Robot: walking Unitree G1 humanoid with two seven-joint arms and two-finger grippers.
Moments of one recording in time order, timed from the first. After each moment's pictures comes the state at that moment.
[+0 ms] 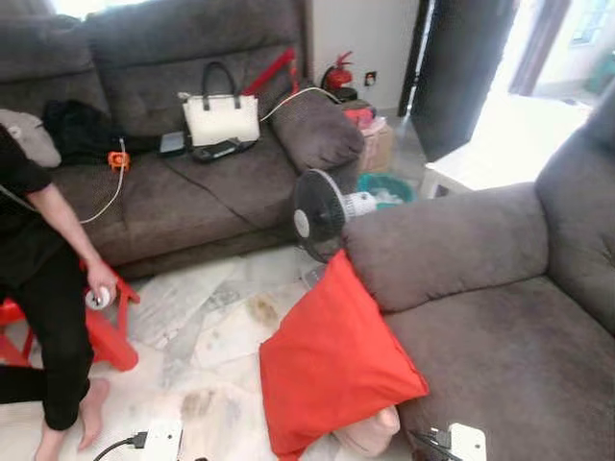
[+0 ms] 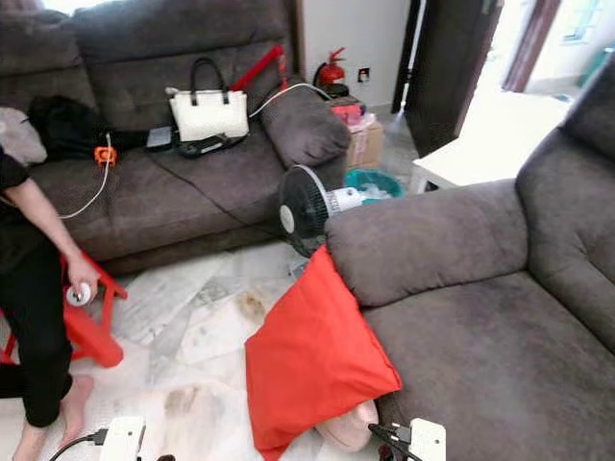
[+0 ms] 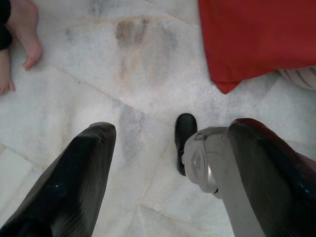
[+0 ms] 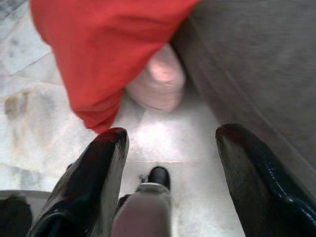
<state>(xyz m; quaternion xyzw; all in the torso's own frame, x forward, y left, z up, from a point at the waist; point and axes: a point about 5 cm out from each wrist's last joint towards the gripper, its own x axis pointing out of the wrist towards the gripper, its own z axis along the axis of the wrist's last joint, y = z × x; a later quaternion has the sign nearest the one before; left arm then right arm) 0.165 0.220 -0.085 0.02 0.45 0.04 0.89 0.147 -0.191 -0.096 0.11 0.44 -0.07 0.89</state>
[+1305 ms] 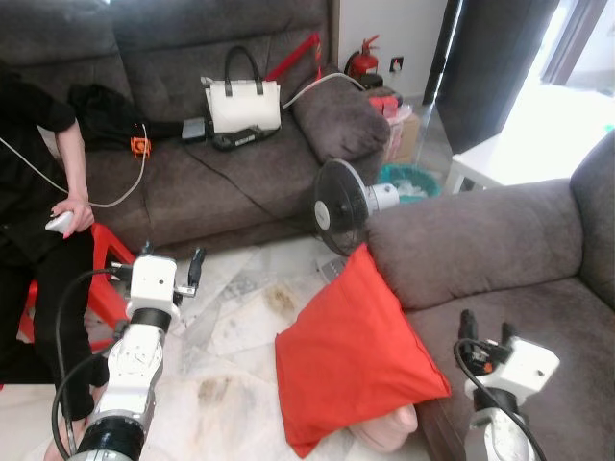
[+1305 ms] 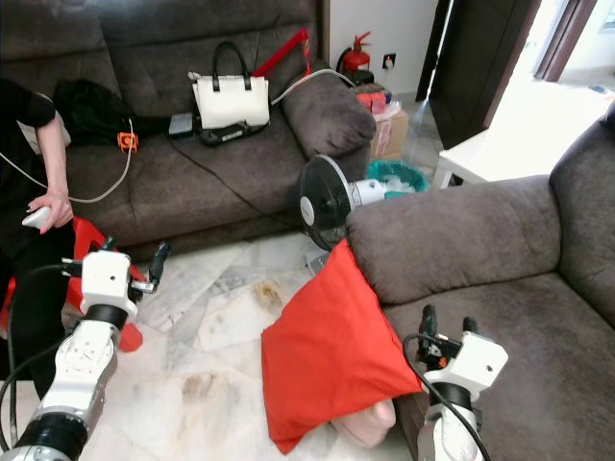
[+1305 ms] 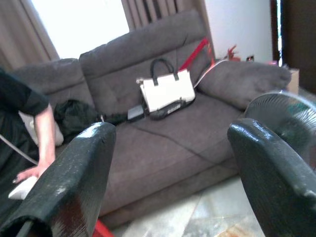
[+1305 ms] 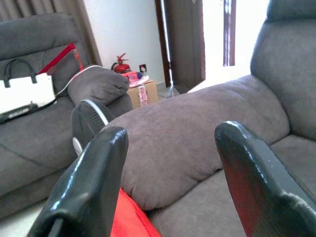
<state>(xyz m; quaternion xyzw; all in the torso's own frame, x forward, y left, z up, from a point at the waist) 0.301 0.212 0.109 0.13 -0.13 0.01 0.98 0.217 -0.217 0.028 0.06 -0.05 -0.13 0.99</state>
